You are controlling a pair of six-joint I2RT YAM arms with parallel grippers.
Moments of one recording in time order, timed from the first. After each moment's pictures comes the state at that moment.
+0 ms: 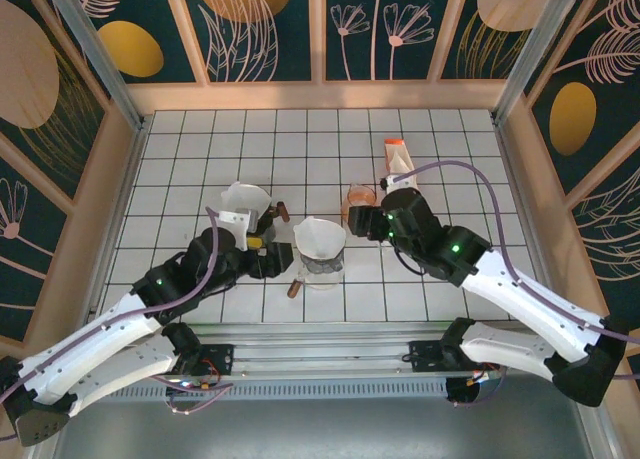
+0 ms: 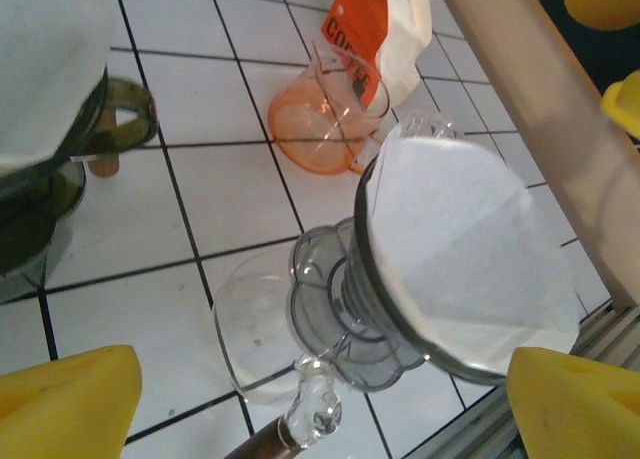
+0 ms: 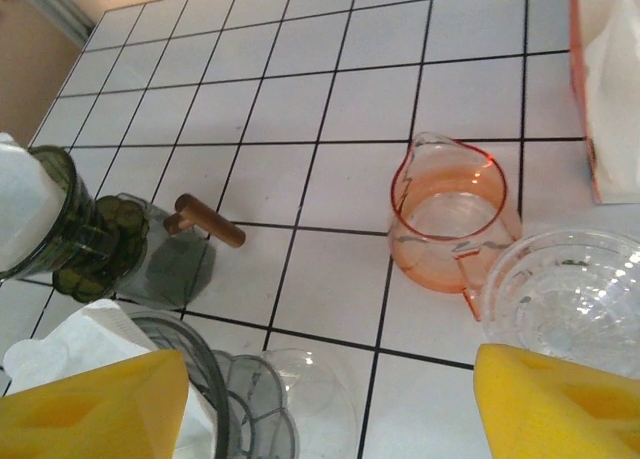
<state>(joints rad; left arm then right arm) -0.86 0.74 0.66 -0.44 -0.05 -0.69 0.86 0.99 0.96 -0.59 0.30 0.61</state>
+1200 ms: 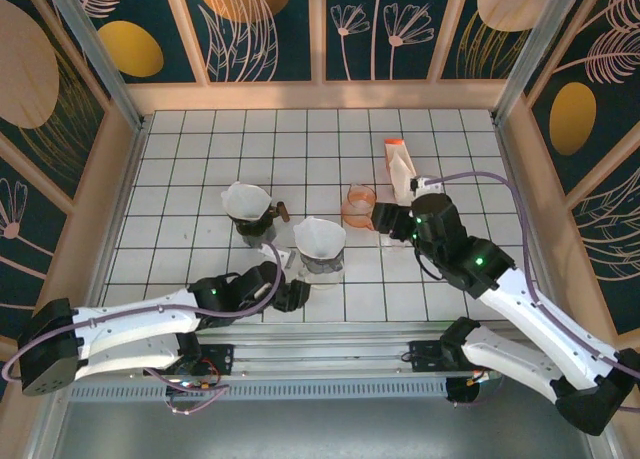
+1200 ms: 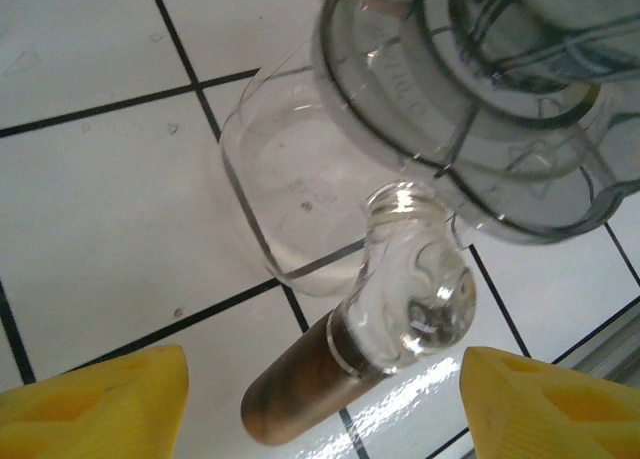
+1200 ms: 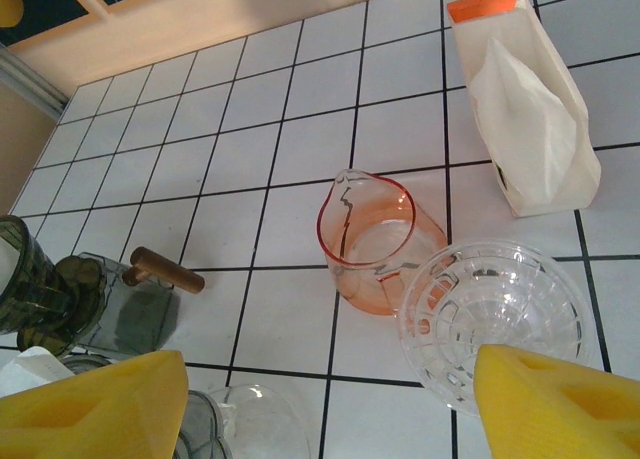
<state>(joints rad) -1.13 1.02 0.48 -0.25 -0.23 -0.70 0.73 0.84 0.87 -0.57 0.28 0.60</state>
